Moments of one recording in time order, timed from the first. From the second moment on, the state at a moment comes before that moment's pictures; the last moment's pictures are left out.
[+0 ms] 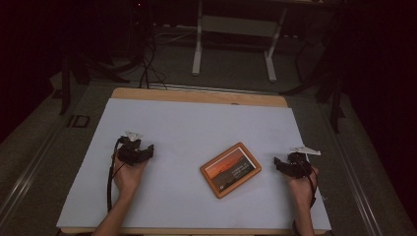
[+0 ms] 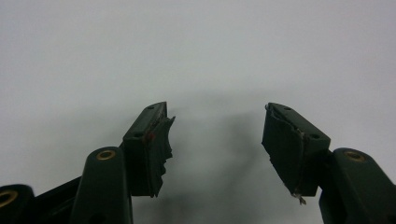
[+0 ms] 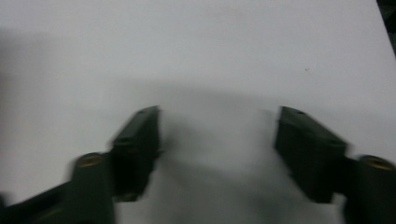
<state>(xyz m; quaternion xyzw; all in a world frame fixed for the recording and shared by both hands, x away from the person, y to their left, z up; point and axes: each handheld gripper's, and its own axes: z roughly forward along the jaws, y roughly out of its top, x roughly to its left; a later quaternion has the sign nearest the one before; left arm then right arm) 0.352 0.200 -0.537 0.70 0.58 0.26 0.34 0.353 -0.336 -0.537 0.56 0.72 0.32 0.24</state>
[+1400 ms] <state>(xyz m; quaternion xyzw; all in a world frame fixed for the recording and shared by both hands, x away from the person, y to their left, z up) 0.336 0.149 -0.504 0.81 0.39 0.13 0.42 0.304 -0.272 -0.478 0.40 0.81 0.37 0.21</state>
